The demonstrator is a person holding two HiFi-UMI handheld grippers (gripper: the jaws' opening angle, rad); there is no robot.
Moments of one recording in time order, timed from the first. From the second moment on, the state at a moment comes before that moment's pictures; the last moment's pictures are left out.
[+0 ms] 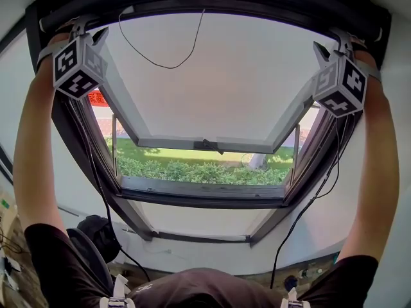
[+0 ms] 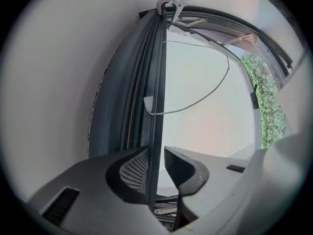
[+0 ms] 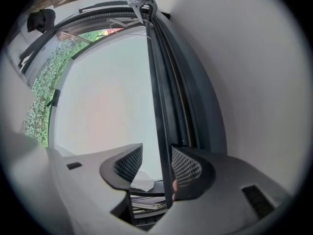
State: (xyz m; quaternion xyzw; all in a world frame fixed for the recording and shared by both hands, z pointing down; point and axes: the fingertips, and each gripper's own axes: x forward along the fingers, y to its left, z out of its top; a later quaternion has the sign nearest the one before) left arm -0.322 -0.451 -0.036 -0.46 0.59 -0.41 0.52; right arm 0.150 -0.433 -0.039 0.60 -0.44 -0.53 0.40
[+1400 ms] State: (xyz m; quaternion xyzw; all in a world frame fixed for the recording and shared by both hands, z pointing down) left arm -0.317 -0.441 0.101 -0.51 0.53 -0.48 0.48; right arm 0.152 -0.424 0.086 0.54 -0.51 -0.50 0.45
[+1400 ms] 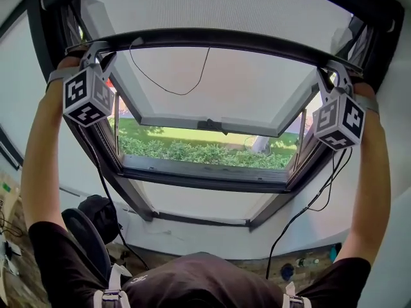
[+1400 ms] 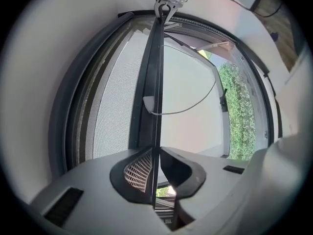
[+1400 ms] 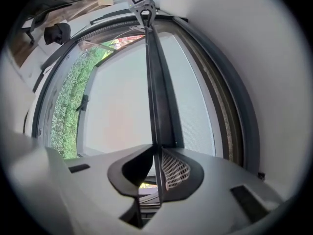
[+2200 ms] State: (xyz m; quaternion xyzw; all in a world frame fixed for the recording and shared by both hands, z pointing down) left arm -0.315 -0.443 0.192 -0.55 0.50 -0.50 0.44; right arm 0.152 -0.424 0.177 0.50 -0.52 -0.47 0.51
